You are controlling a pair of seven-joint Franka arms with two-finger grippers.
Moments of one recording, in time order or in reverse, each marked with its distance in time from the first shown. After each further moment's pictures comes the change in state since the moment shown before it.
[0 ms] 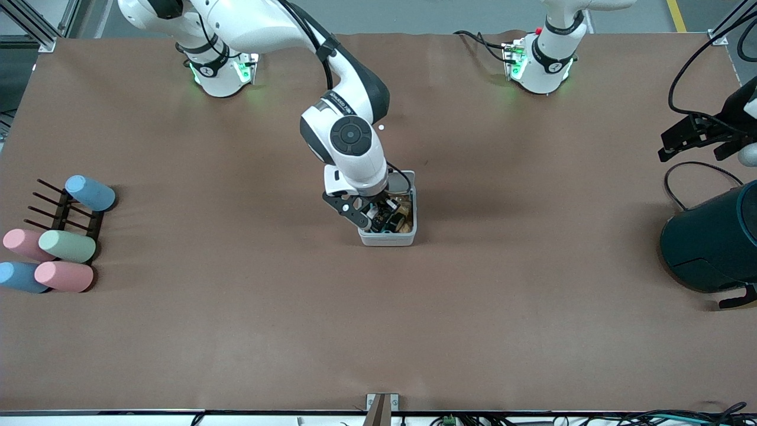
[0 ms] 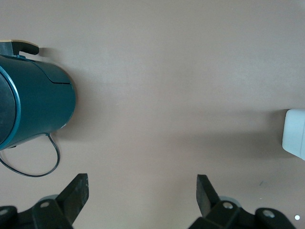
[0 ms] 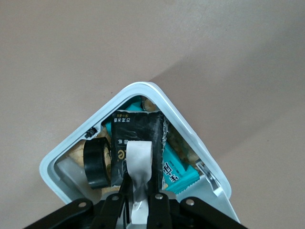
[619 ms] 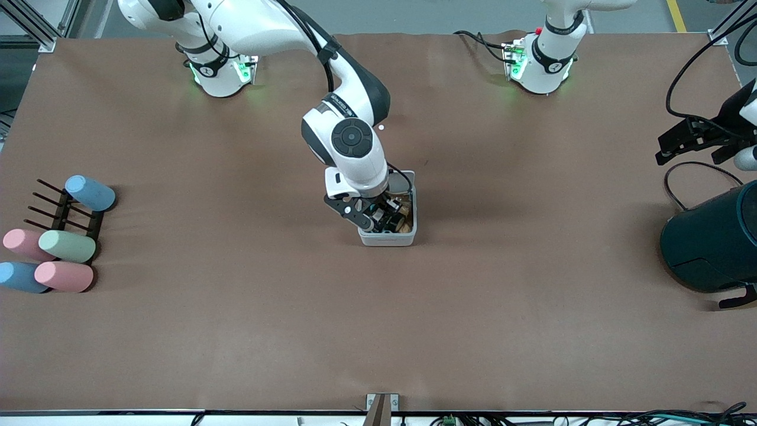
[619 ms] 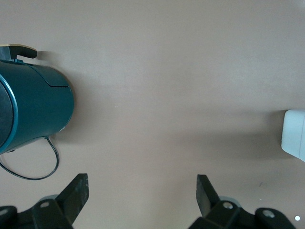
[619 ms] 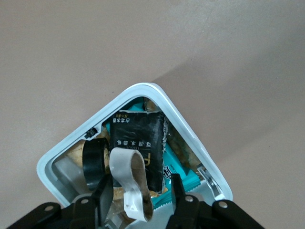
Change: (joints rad) left arm -0.008 0.021 -0.001 0.022 0.000 0.000 0.001; right arm 0.000 0.004 -0.001 0.000 0.000 0.005 -0.022
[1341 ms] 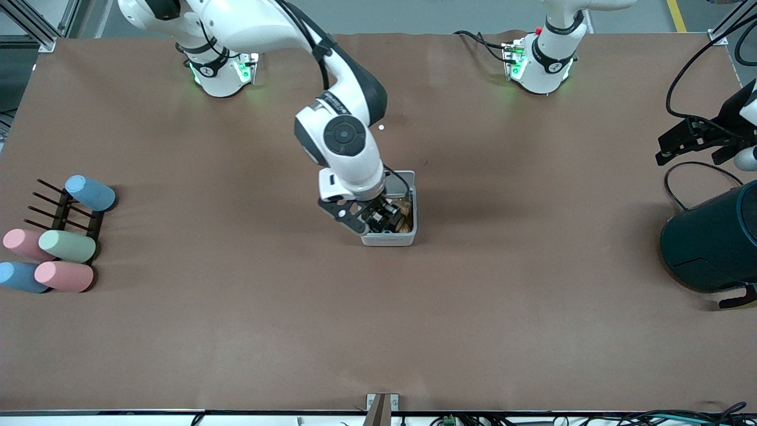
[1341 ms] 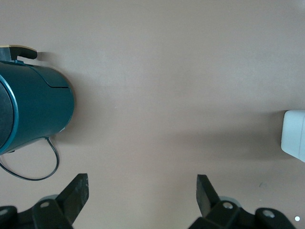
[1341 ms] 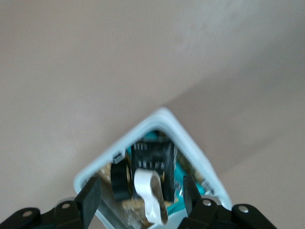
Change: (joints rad) left arm 0.000 0.000 0.000 0.003 0.000 0.000 0.000; right arm -0.044 -0.028 -0.042 0.097 -0.004 -0.104 -0.010
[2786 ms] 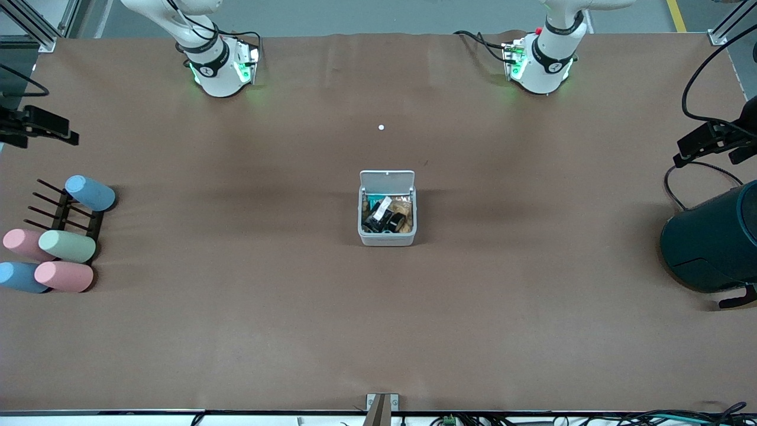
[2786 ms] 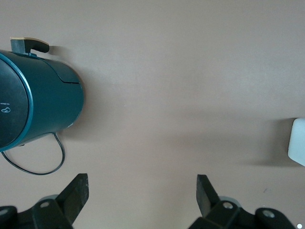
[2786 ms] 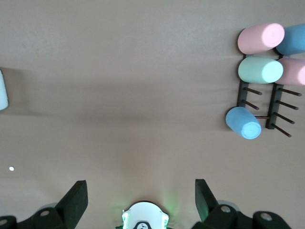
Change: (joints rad) left arm 0.045 0.006 0.010 0.003 0.000 0.000 0.001; right arm -0.754 -0.559 -0.008 -0.075 -0.101 -0.743 -1.456
